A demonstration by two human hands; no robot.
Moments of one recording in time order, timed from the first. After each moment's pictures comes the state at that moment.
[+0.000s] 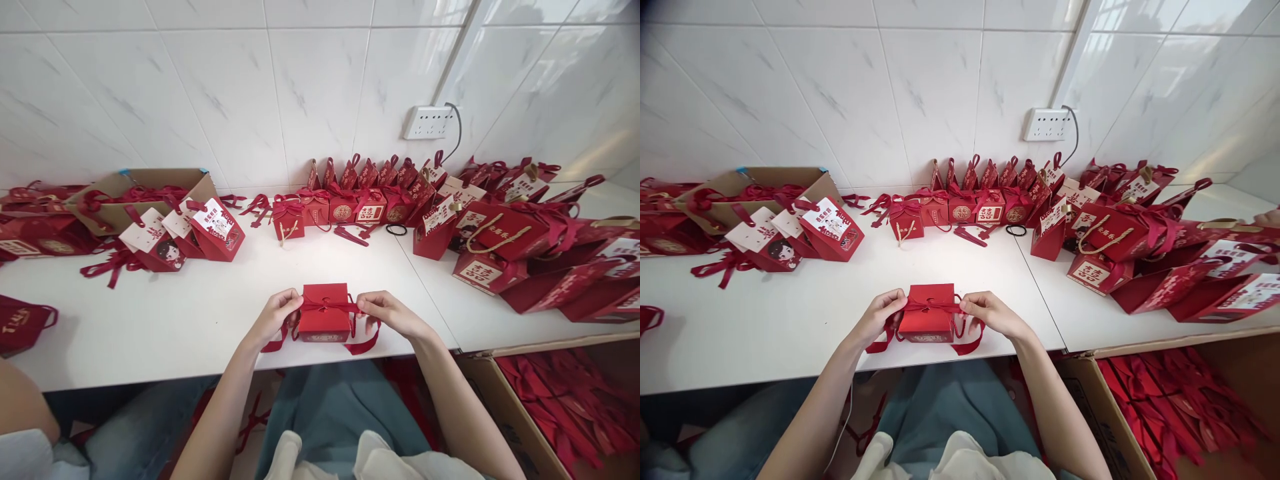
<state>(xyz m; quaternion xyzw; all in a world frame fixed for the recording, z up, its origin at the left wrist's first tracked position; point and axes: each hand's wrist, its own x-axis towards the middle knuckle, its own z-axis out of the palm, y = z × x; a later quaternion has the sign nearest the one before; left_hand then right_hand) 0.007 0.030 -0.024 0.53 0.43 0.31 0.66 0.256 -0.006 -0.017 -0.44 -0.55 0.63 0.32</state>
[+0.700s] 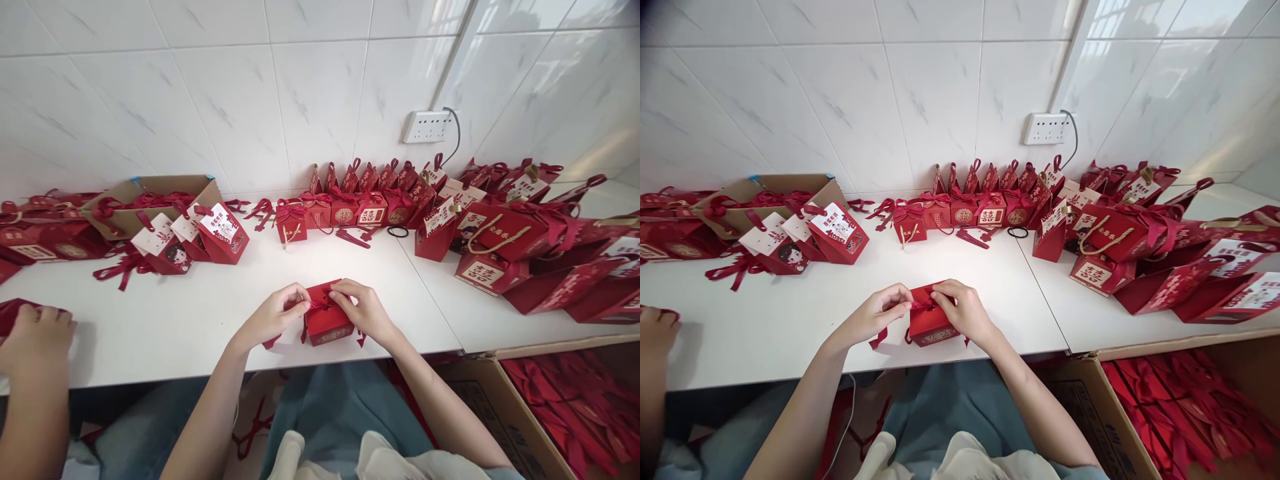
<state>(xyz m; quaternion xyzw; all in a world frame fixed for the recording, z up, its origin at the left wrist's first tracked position) 0.001 0.024 0.026 0.72 0.44 0.19 0.51 0.201 0.000 -0.007 -0.45 -0.70 0.31 0.46</state>
